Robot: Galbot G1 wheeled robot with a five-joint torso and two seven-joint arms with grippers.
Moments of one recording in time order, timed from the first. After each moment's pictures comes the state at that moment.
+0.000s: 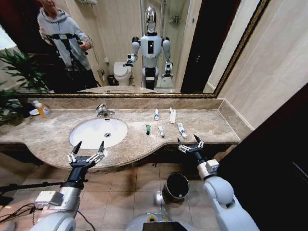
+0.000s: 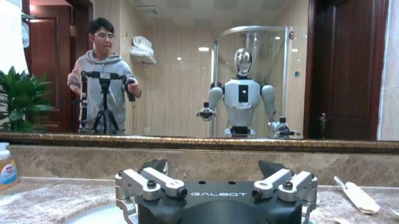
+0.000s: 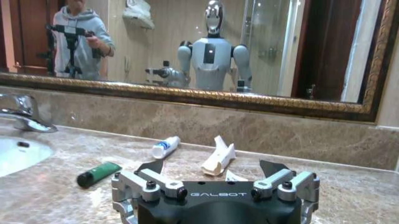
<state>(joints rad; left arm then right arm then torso) 1.84 -1.36 -0.82 -2.47 -0.37 0.04 0.05 -1.37 1.25 0.50 2.05 0.20 -0.15 0.01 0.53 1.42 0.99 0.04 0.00</state>
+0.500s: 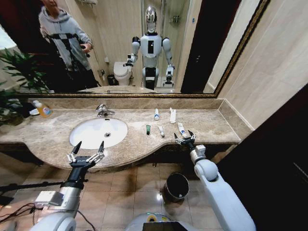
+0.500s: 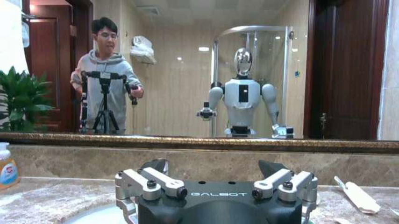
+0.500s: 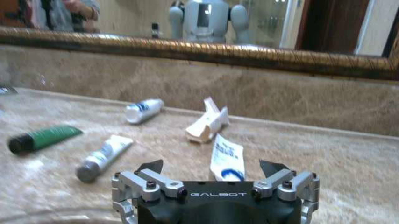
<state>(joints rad) 1.84 -1.36 -0.82 -2.47 -0.37 0.04 0.05 -1.11 1.23 0.41 1.71 0.23 -0.16 0.01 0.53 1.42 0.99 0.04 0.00</state>
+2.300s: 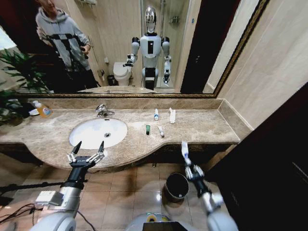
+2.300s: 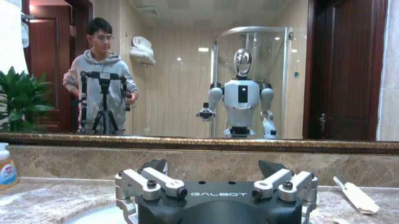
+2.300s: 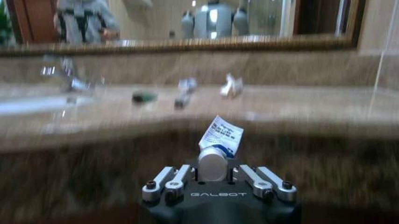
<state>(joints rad) 1.84 -1.36 -0.82 -2.47 -0.37 0.04 0.05 -1.88 1.37 0.51 1.95 0.13 0.34 -0.06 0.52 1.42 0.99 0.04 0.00</state>
